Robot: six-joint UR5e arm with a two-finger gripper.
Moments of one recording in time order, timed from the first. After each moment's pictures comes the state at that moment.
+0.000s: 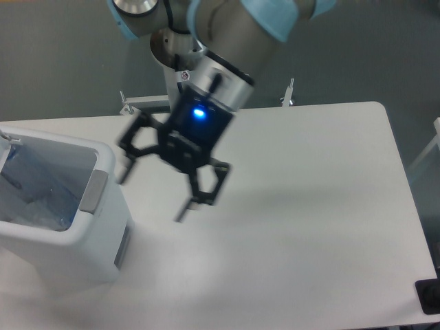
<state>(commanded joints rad) 2.55 -1.82 -1.51 -0.89 0.97 0.71</state>
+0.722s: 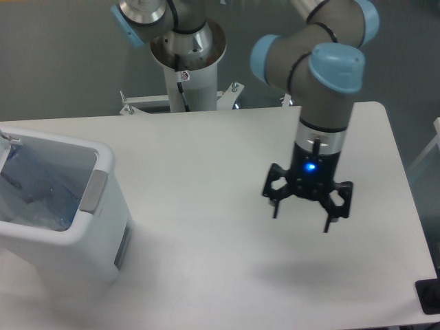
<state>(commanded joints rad) 2.72 -1.95 -1.56 -0.89 1.40 1.15</state>
